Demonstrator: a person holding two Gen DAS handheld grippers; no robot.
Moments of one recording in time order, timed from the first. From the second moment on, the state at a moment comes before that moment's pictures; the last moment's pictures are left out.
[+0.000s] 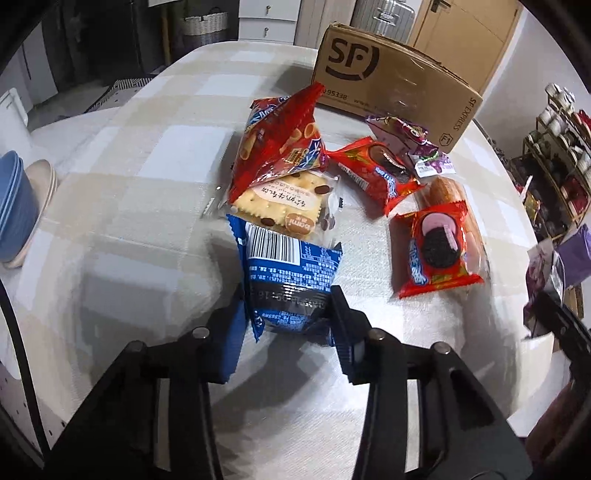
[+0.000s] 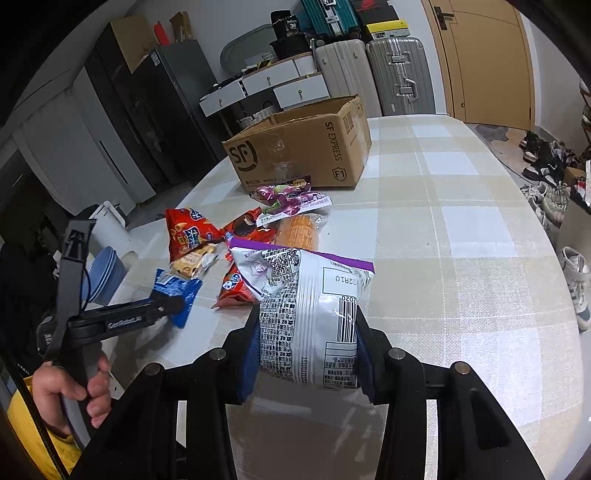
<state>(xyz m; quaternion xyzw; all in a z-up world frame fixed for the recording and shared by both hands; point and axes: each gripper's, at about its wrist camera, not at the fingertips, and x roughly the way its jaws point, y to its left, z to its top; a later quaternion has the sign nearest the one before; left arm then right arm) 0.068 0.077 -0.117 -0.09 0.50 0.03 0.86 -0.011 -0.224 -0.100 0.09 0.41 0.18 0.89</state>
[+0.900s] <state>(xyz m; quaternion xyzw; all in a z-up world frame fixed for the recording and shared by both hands) -0.019 0.059 -0.068 -0.04 0.41 -0.03 0.91 -0.032 -0.214 -0.084 0.11 0.36 0.21 0.90</state>
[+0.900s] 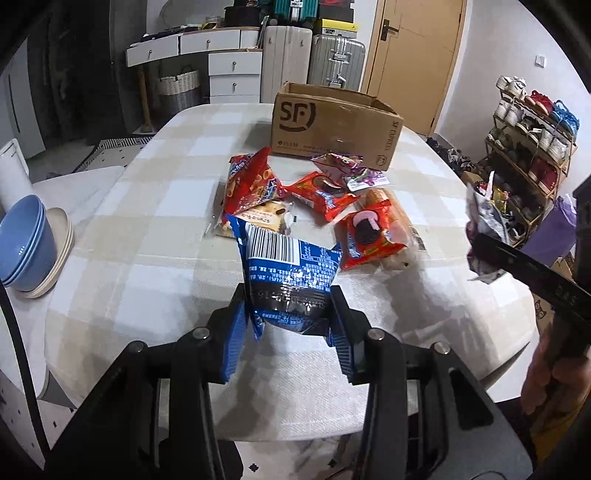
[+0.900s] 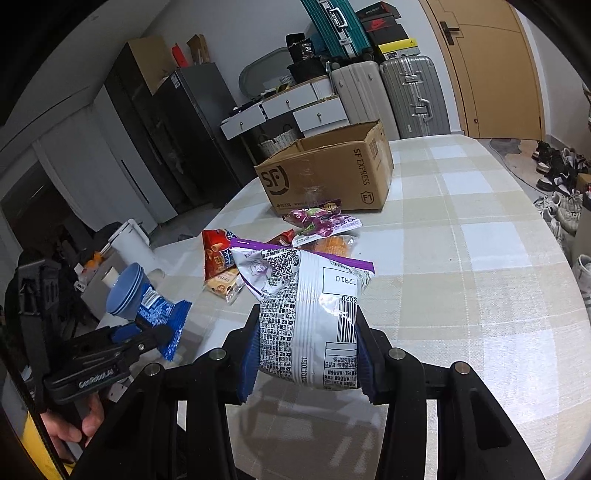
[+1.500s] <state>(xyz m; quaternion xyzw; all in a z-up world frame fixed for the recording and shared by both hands) -0.029 0.058 -0.004 -0.05 0.37 -0.05 0.93 -0.044 -0.196 -0.036 0.13 0.31 0.23 0.91</state>
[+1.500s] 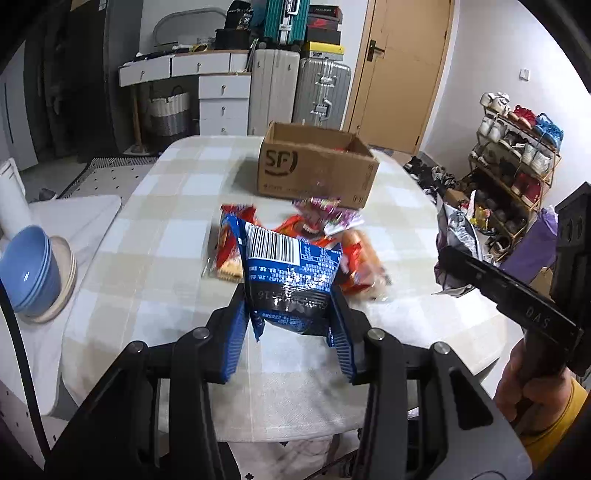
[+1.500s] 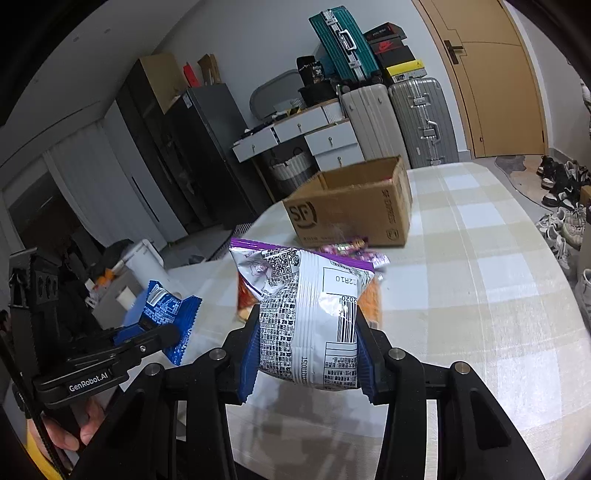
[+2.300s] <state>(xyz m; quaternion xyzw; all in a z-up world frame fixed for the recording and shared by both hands) 0.089 0.041 0.091 -0.06 0.35 -0.08 0.93 0.046 -0.198 0.051 0.15 0.26 0.22 0.93</state>
